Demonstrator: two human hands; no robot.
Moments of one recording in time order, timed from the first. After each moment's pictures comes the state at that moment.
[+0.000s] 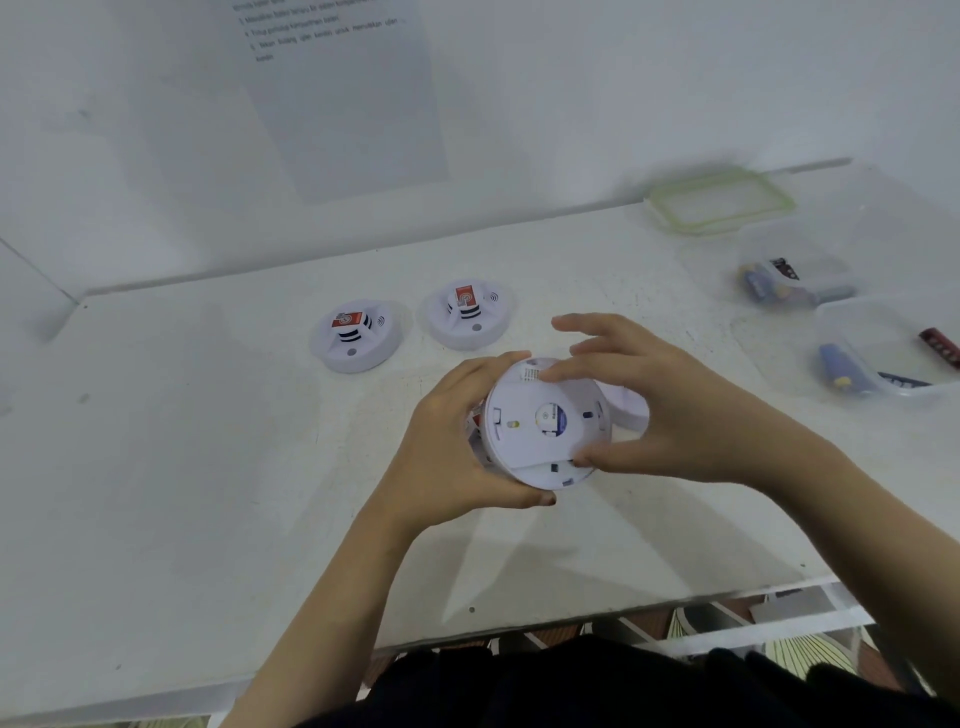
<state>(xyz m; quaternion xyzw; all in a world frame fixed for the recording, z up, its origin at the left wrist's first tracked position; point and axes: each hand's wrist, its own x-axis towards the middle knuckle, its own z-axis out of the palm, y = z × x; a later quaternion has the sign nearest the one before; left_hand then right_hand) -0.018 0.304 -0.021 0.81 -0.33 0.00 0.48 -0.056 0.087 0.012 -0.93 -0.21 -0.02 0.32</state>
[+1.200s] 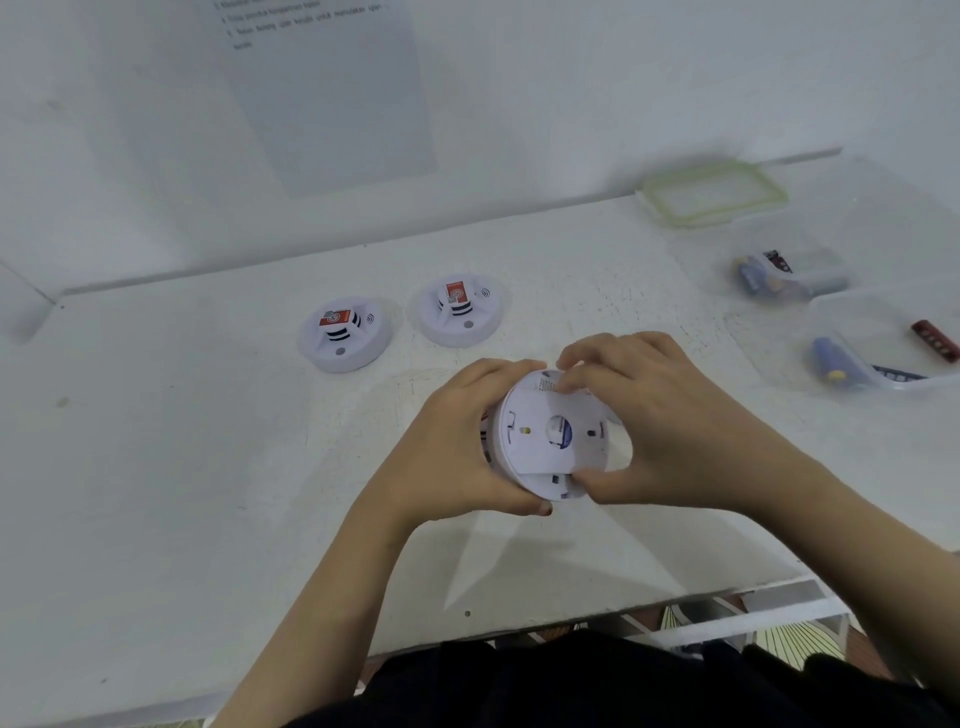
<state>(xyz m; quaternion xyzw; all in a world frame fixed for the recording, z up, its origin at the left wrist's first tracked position) -0.010 0.300 -0.020 0.83 -0.36 -0.07 0.42 -0.064 0.094 0.005 -0.97 -0.21 -0.09 0.12</state>
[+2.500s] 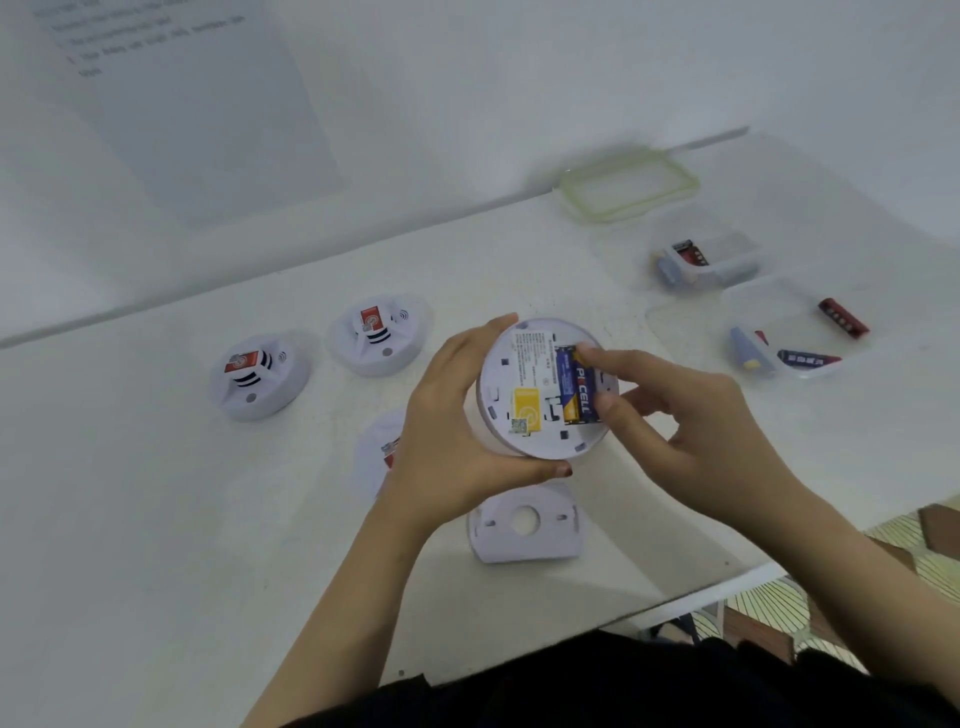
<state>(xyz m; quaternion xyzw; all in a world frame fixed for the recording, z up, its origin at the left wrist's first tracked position) -0.005 0.226 -0.014 0.80 -0.34 0.01 0.49 -0.086 0.042 -0.014 -0.89 -0.04 -0.20 0.41</state>
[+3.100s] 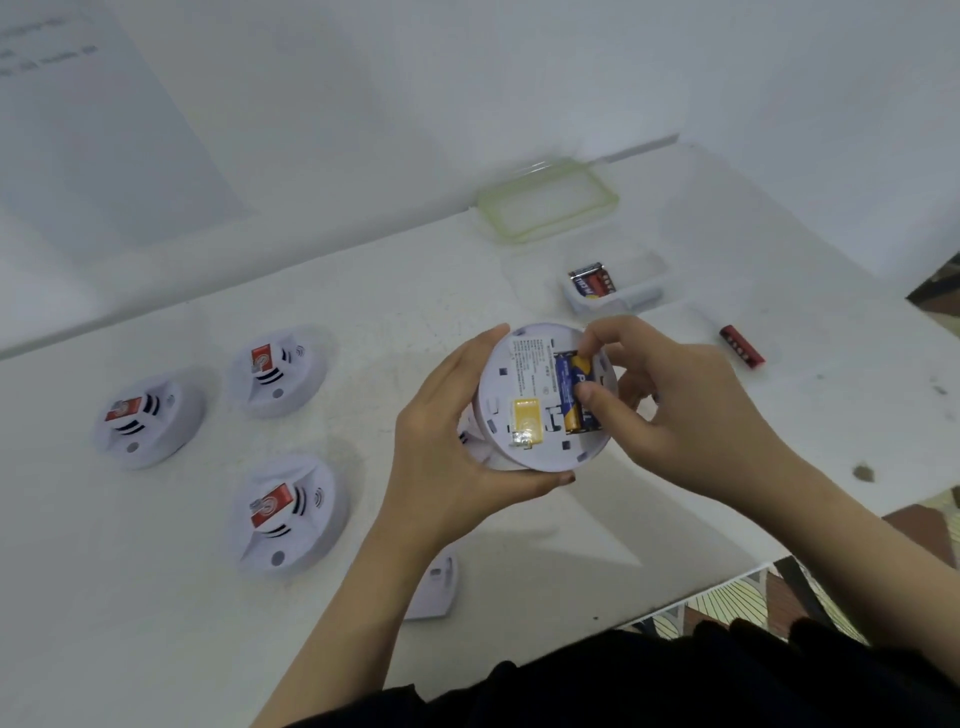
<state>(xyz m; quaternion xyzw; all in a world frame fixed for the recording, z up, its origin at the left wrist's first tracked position) -0.019 0.119 -0.017 0.80 -0.35 0.06 0.49 -0.084 -0.062 0.007 -0.90 -0.01 -0.18 0.39</state>
